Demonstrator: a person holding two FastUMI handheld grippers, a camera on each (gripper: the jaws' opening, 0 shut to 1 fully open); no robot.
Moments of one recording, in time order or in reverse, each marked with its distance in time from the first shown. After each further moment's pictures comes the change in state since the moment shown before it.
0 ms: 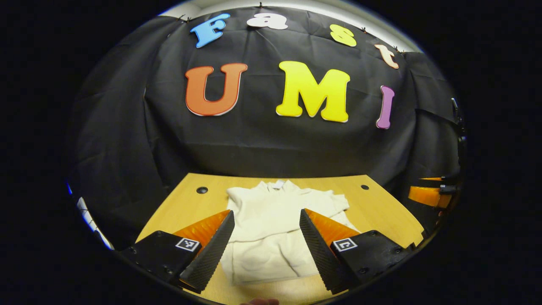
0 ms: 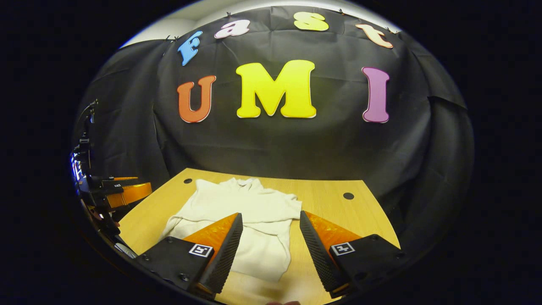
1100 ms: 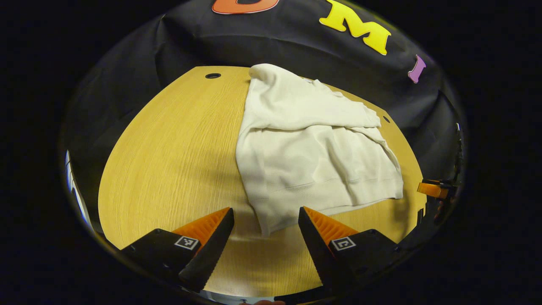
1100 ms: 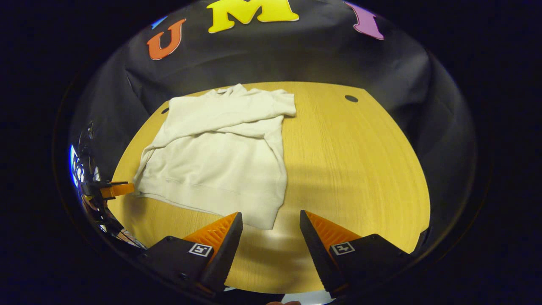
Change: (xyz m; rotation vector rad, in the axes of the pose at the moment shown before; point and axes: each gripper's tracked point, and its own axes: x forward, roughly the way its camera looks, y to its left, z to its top) left arm 0.017 0.068 -0.212 -0.168 0.558 -0.024; right arm 0.043 -0.027 -0.222 0.133 0.574 -0.087
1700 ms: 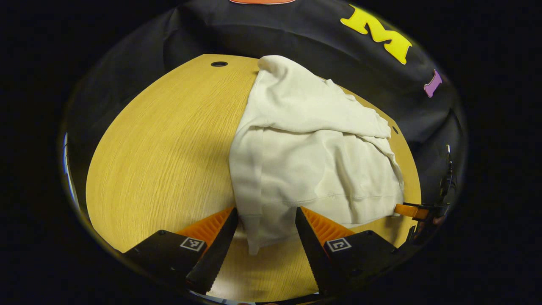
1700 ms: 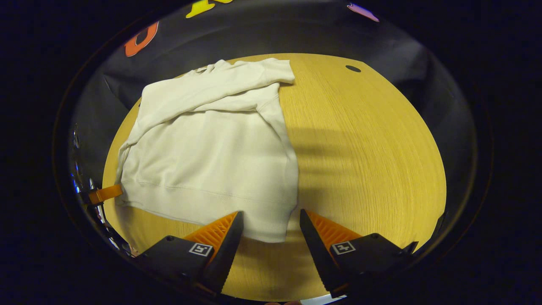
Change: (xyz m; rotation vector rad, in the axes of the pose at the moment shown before) left arm 0.023 -0.006 0.007 -0.095 0.043 0.030; right arm 0.047 0.005 -0.009 0.027 0.113 -0.064
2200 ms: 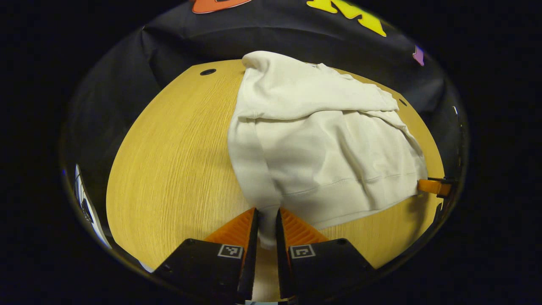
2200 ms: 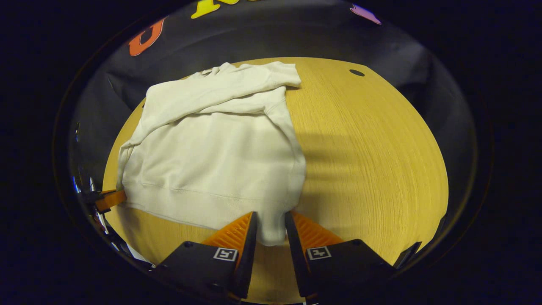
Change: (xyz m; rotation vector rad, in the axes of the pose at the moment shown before) left arm 0.004 -0.002 -0.009 0.223 -0.019 0.128; right arm 0.002 0.010 0.000 0.024 -0.052 0.040
